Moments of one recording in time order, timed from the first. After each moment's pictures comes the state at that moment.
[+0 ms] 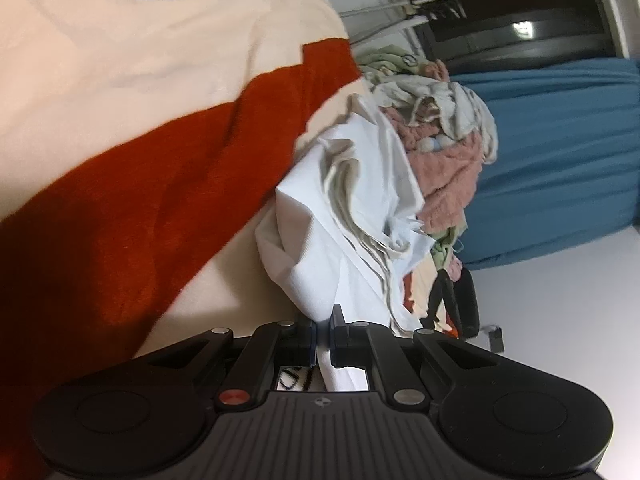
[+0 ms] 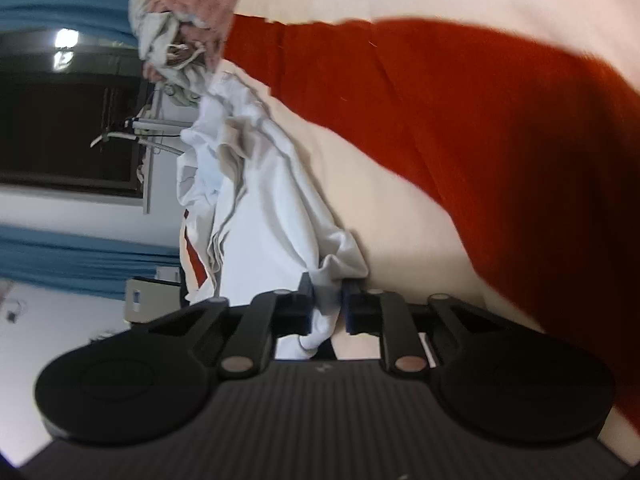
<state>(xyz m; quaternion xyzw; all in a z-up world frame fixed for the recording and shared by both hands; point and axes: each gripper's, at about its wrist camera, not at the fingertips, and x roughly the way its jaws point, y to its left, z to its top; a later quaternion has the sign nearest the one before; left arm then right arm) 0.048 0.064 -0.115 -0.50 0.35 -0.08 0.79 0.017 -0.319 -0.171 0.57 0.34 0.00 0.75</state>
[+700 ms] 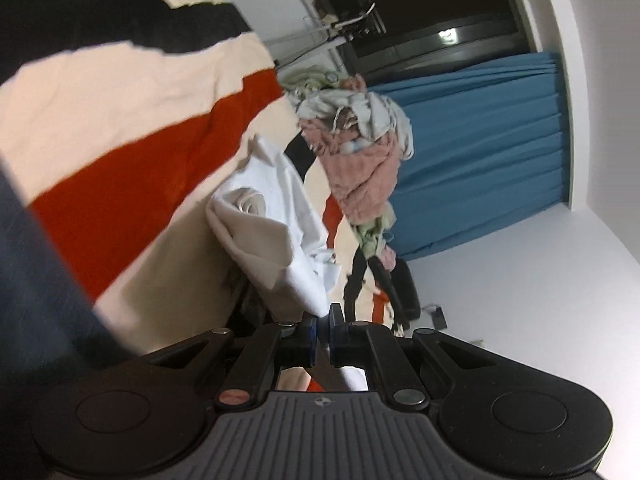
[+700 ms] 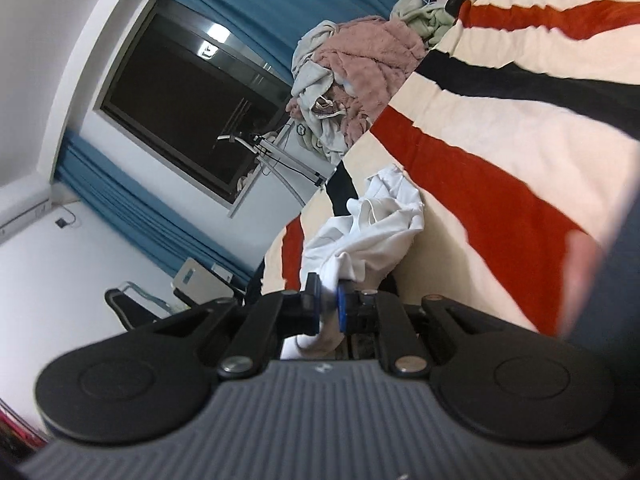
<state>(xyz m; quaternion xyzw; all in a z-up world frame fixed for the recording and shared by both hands) -0.156 0.072 -0.053 -0.50 0.28 -0.15 0.80 -0.197 -0.300 -0.073 0.44 0.18 0.07 0.88</state>
